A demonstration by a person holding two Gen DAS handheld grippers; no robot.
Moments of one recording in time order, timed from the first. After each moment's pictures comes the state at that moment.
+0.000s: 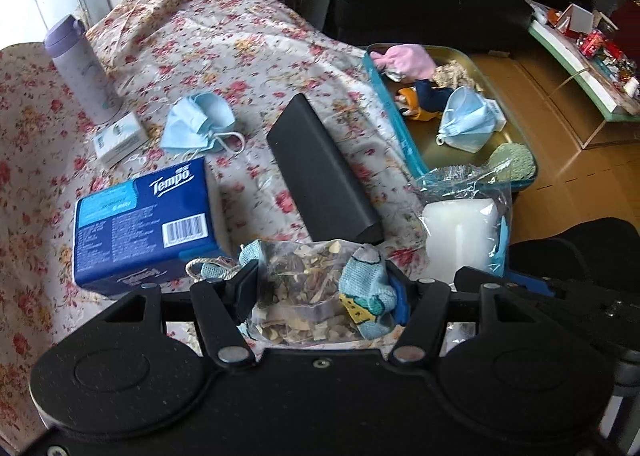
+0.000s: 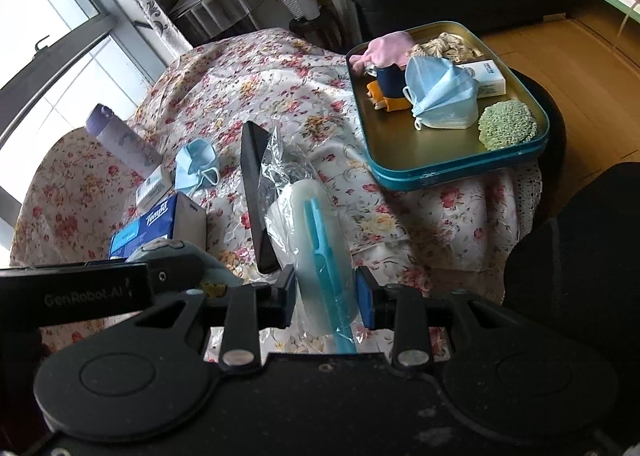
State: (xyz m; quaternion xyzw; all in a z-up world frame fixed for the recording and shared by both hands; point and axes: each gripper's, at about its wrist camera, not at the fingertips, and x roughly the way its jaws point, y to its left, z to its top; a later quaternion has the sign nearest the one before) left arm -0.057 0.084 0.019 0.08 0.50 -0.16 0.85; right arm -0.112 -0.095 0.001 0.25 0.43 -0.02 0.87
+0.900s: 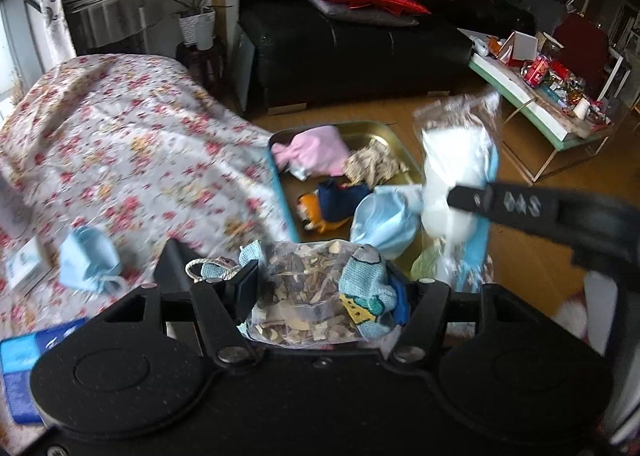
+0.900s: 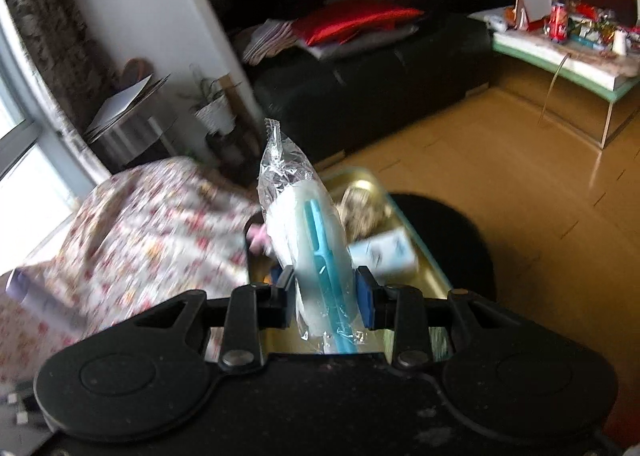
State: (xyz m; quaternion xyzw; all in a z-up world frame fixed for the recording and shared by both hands) left arm 0.007 -0.014 0.039 0.07 0.44 -0.25 0.86; right arm -0.003 -0.222 0.045 0.25 0.33 -0.17 0.90
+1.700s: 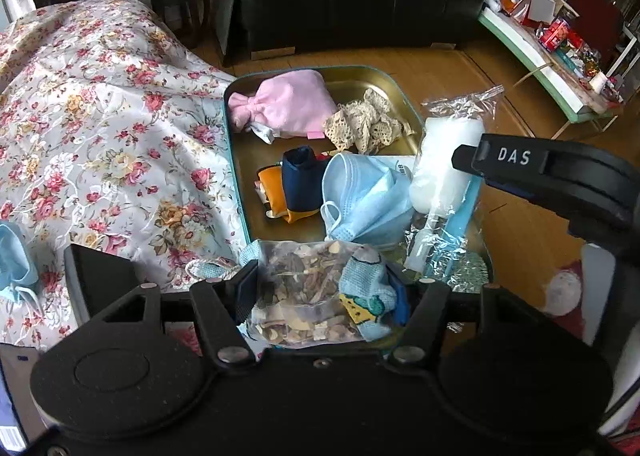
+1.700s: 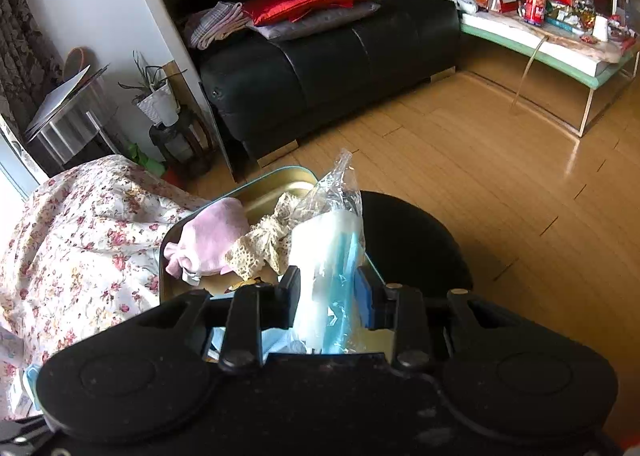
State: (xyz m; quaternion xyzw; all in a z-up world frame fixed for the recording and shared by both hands) left arm 0.064 -0.080 -0.023 0.07 0.51 -0.24 0.82; right arm 0.051 -0.268 -0.020 0.24 0.36 -0.22 0.87
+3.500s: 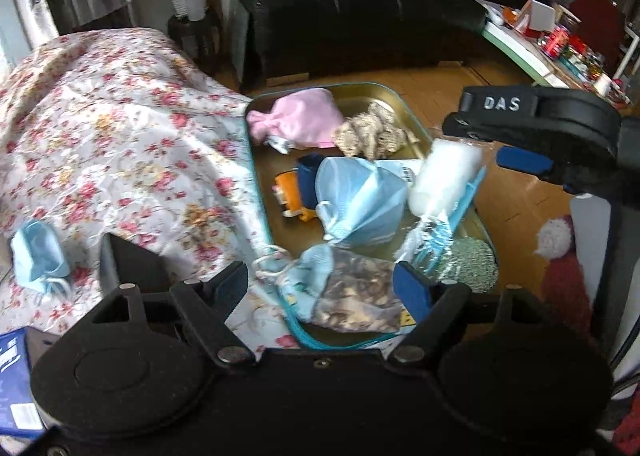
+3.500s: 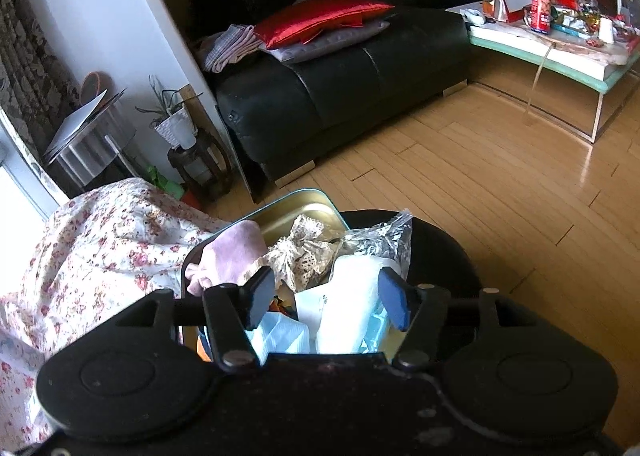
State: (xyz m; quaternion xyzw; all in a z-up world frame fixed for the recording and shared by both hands) left arm 0.035 -0.074 -0.015 0.09 0.47 -0.23 0.85; right arm 0.040 -0.273 -0.010 0.26 0.33 -0.20 0.89
